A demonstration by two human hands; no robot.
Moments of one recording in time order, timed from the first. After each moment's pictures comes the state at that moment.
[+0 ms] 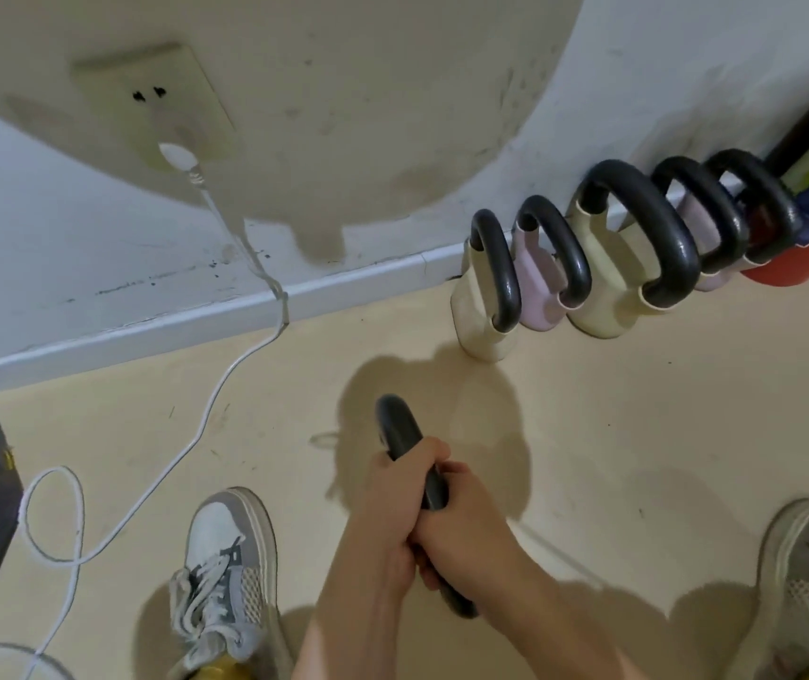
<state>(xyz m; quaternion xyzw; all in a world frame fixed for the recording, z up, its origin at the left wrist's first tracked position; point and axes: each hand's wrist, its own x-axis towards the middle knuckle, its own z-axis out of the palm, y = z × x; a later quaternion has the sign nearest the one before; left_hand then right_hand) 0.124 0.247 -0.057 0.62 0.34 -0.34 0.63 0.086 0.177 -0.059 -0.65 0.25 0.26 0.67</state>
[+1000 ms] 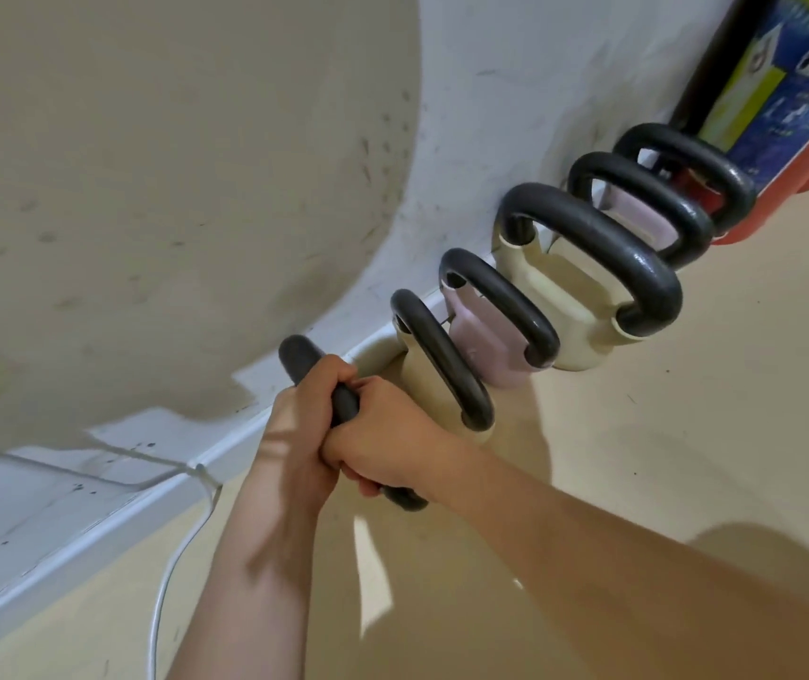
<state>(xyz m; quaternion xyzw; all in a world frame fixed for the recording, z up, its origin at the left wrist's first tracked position) 0.347 0.186 -0.085 0.72 0.17 -0.29 0.60 0.297 0.118 -0.089 -0.68 0.22 0.17 0.68</state>
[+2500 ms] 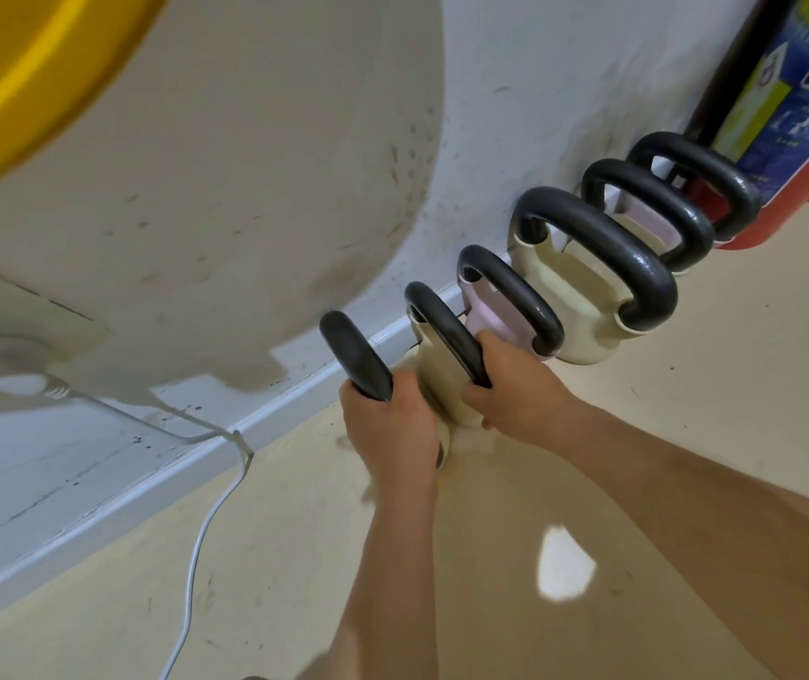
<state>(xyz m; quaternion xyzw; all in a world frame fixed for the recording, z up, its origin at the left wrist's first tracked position) 0.280 0.159 -0.093 0.79 0.20 -0.08 0.57 0.251 0.040 -0.104 -0.86 0.21 0.10 0.45</state>
